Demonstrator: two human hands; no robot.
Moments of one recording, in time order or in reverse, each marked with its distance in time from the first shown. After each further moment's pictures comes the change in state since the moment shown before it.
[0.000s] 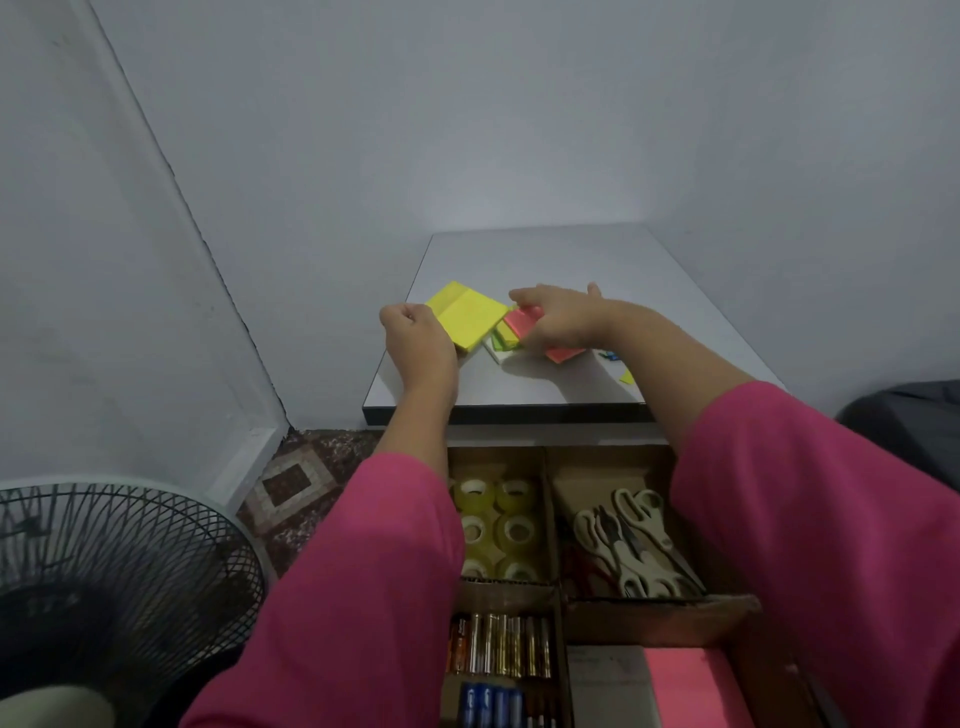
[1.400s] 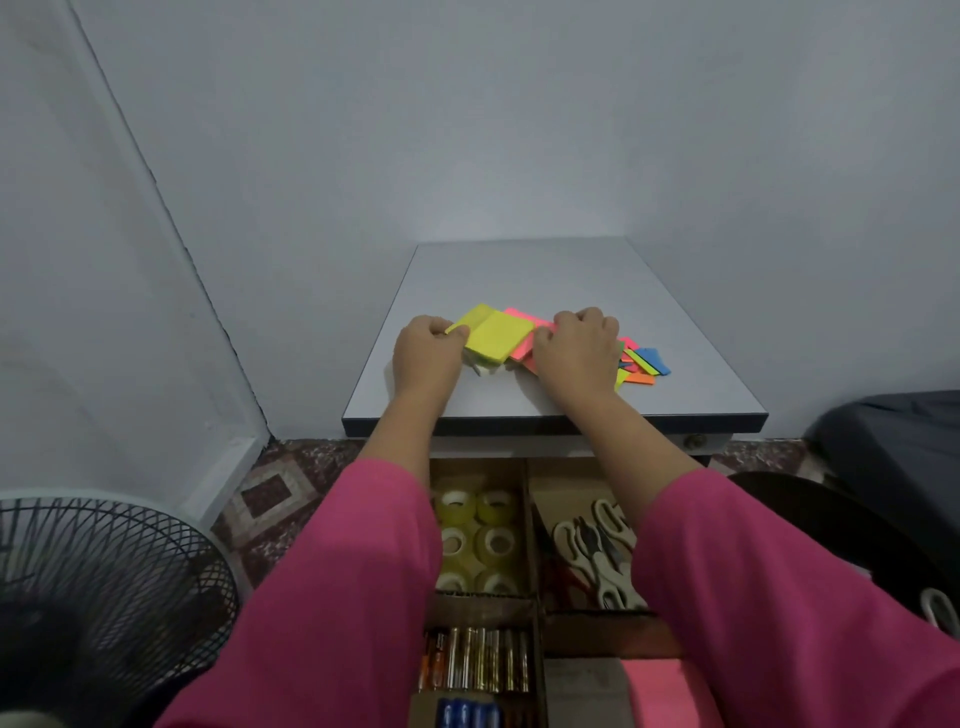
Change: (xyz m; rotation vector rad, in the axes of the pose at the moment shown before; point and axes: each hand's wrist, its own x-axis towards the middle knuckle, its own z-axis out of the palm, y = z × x) left_hand -0.004 -0.003 0.003 0.383 -0.281 0.125; right_hand -0.004 0.016 0.054 -0.031 0.715 0.337
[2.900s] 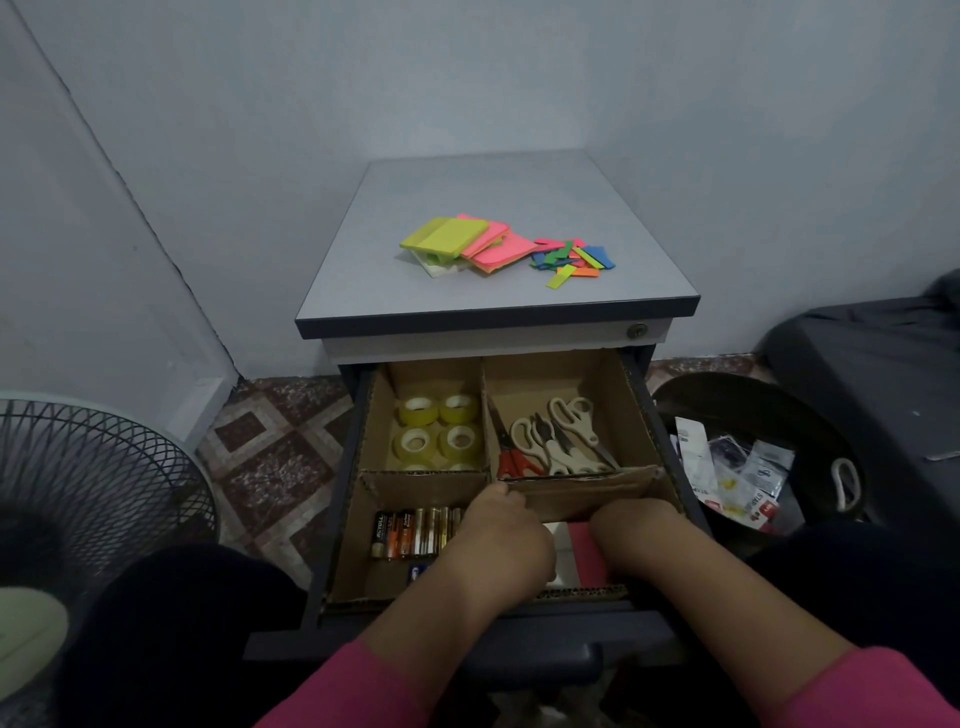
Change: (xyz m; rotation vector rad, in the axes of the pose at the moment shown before) left_hand -0.246 -0.043 0.026 1.542 -1.167 0.723; right_hand -0.207 0.125 -0.027 -0.557 -1.282 -0.124
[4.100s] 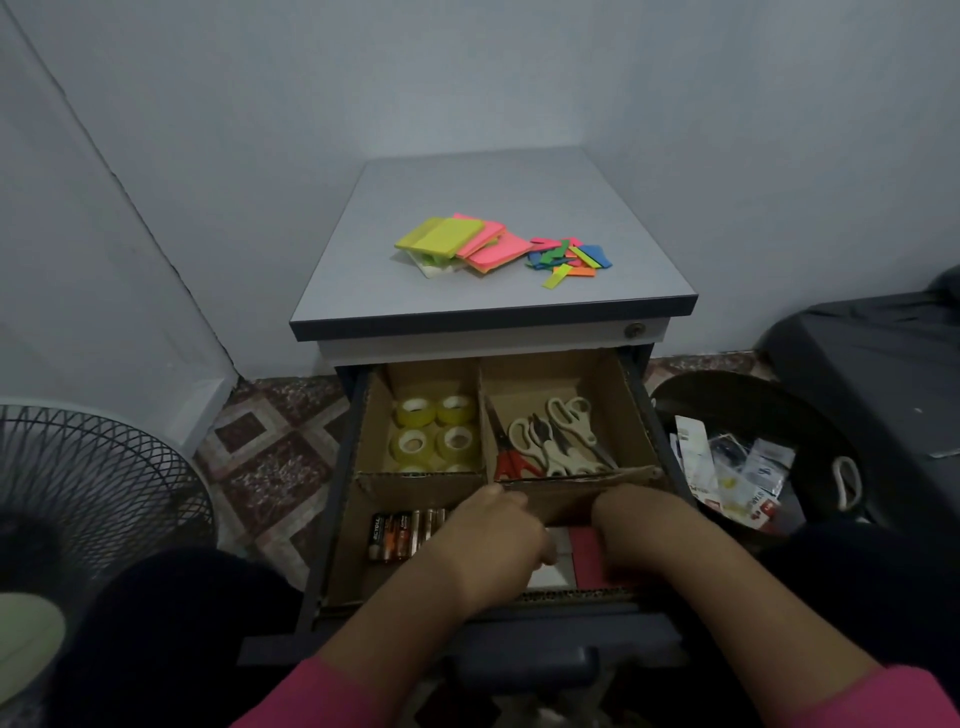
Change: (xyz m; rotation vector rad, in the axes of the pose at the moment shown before) left_hand -0.024 -0.012 0.002 -0.271 0.287 0.061; right_hand -0.023 0.005 -0.011 0.020 0.144 -0.057
